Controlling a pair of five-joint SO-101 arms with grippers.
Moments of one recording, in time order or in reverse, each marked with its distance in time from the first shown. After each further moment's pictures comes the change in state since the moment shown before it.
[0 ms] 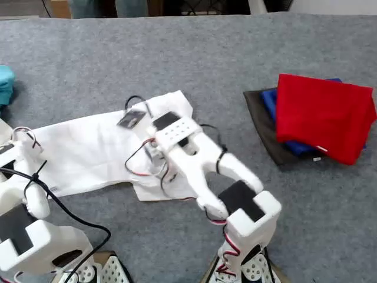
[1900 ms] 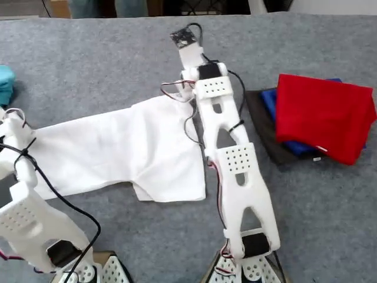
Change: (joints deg) left arm -1.9 23.0 -27.5 7.0 0.5; right arm 26.6 60.5 -90.6 -2.5 -4.9
